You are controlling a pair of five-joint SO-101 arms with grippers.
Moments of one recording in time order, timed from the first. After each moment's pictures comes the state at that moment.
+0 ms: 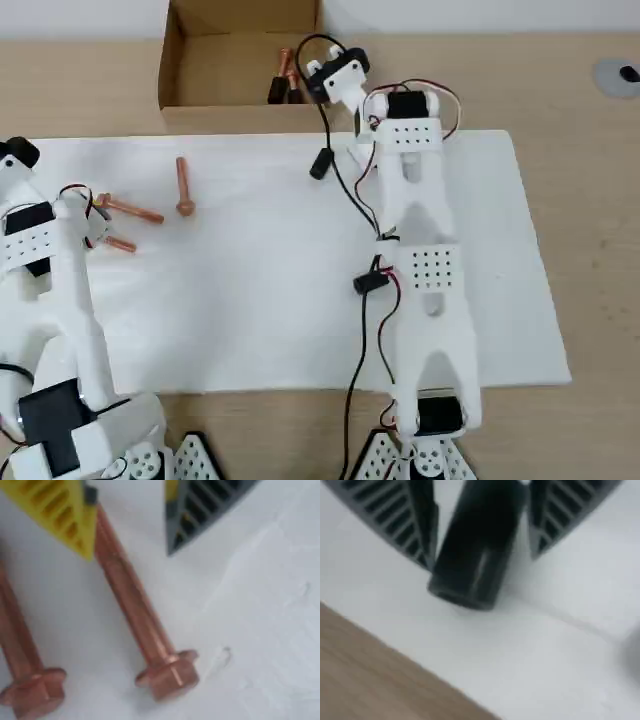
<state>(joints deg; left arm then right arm) -25.5 -12.5 34.3 52.2 12.9 -8.4 69.2 -76.0 86.5 21.4</state>
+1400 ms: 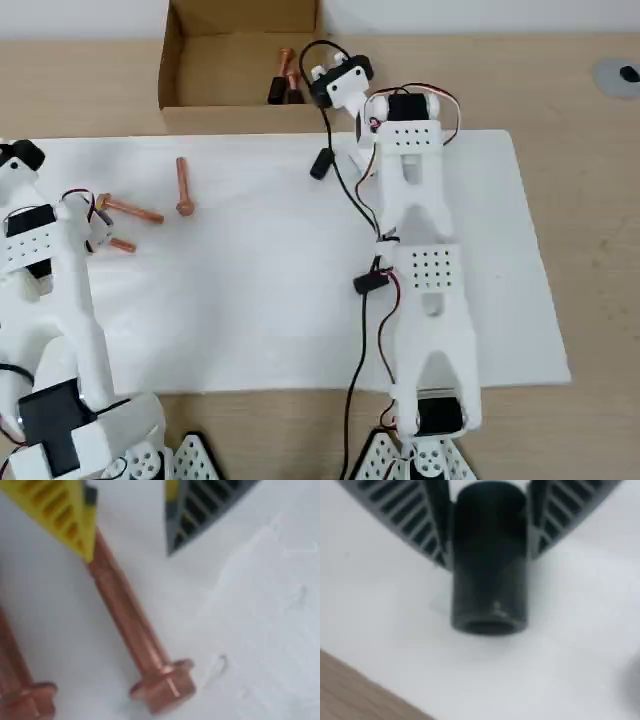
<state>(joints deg) -25.5 -12.5 35.4 52.2 10.9 -8.4 70.1 -77.1 90.2 19.9</state>
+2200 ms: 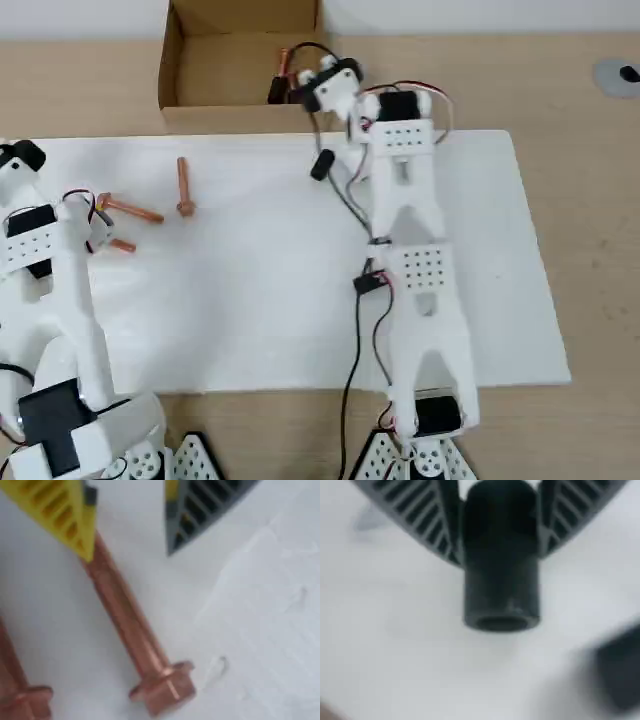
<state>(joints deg) -25.5 -12.5 35.6 52.2 10.5 -12.0 70.2 -85.3 99.8 19.8</state>
